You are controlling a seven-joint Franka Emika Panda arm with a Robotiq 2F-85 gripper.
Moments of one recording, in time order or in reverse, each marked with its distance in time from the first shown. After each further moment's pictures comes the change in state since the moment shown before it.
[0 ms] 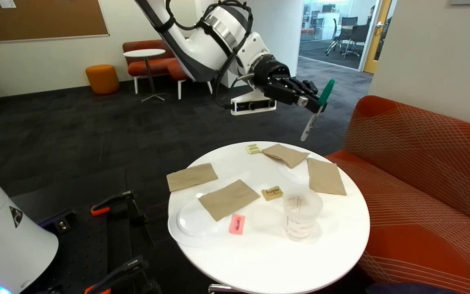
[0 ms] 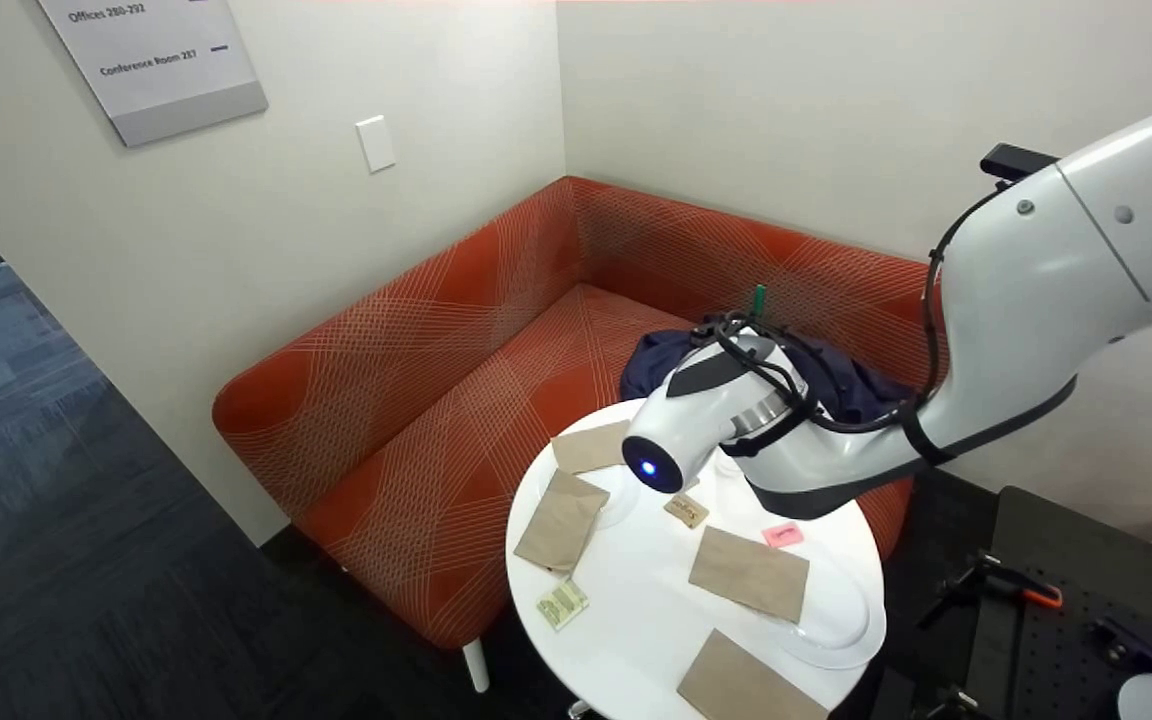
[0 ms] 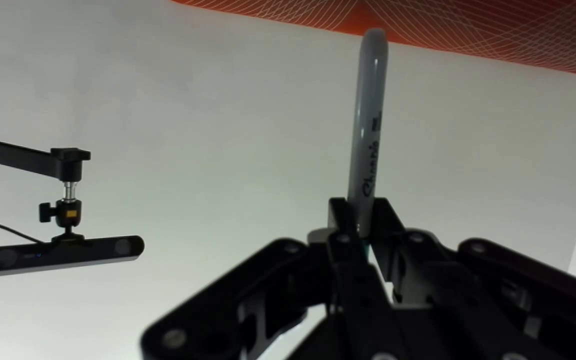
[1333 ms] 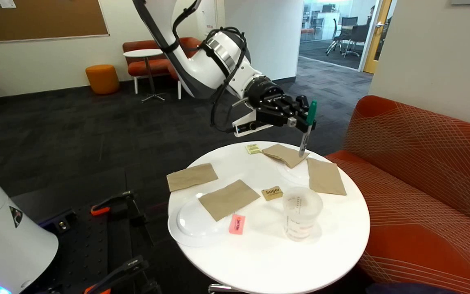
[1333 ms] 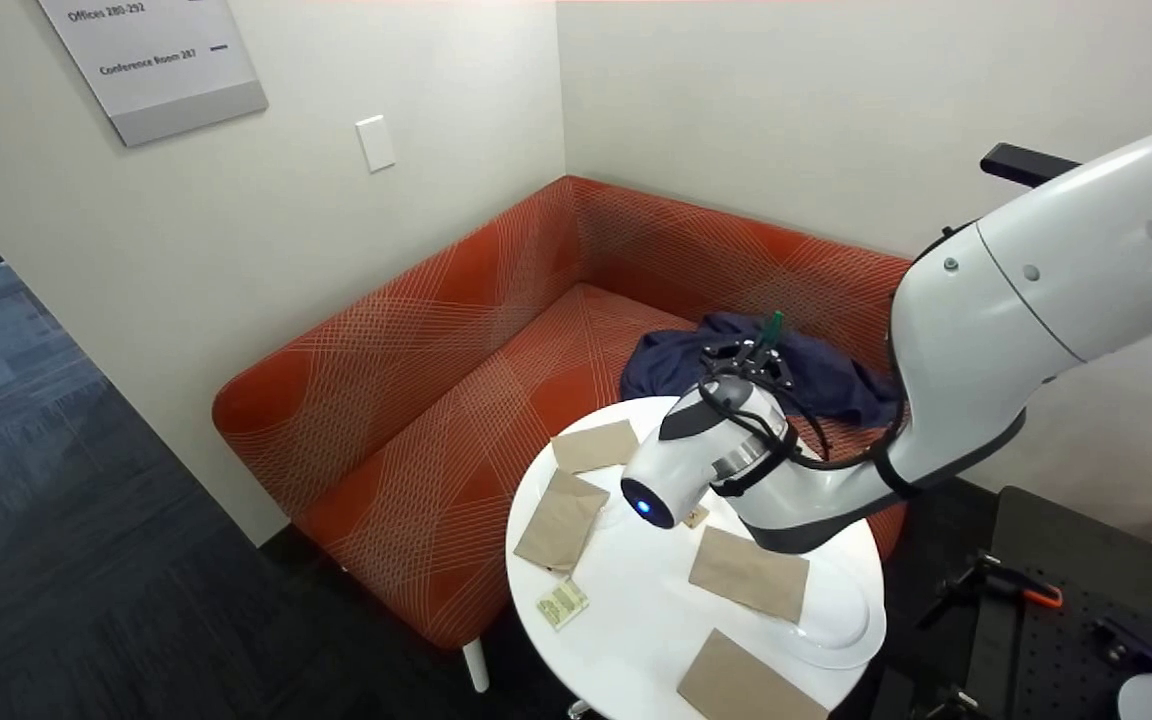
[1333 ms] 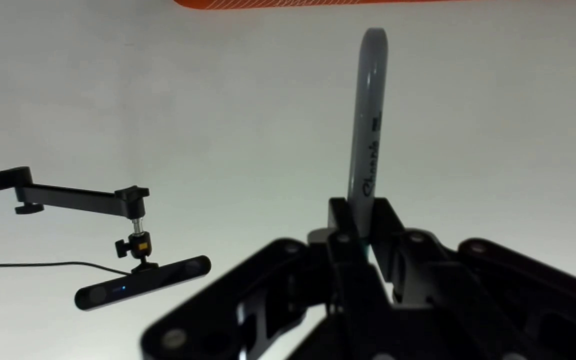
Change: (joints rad) arm 0.001 0.109 0.020 0.021 0.004 -0.114 0.283
